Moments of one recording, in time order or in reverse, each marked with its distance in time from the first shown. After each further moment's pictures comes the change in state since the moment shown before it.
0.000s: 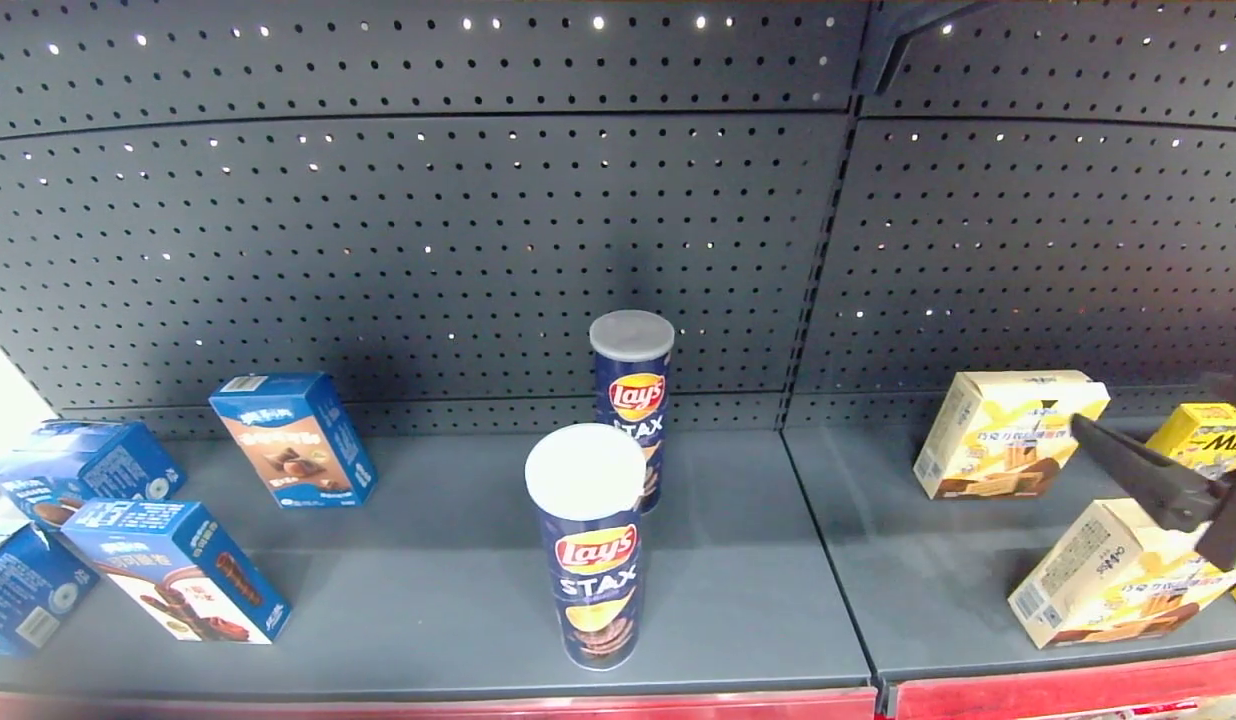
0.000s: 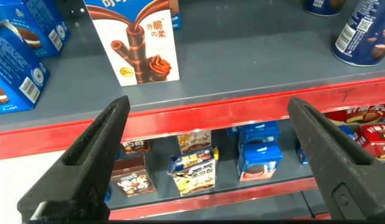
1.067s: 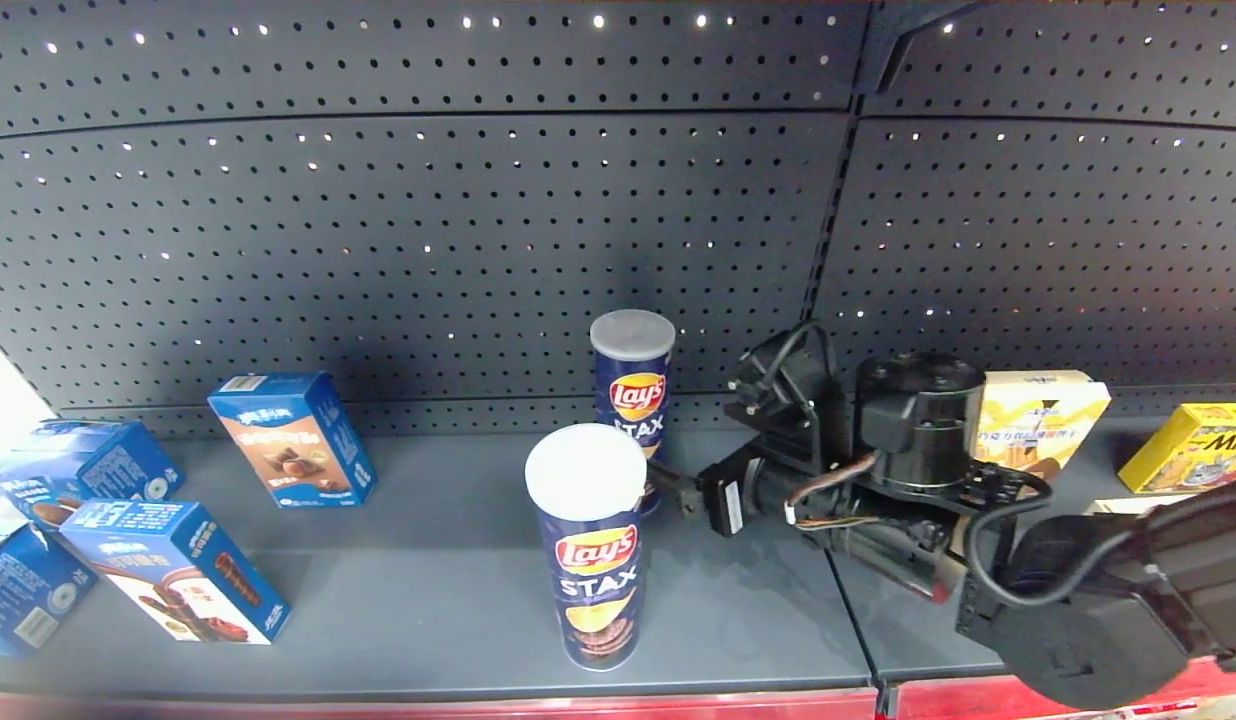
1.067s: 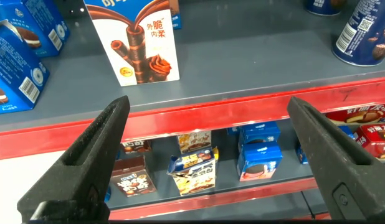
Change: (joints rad) left arm 0.000 0.000 0.000 0.000 0.000 0.000; right arm 0.428 0.849 -0.466 -0.172 0.066 0.083
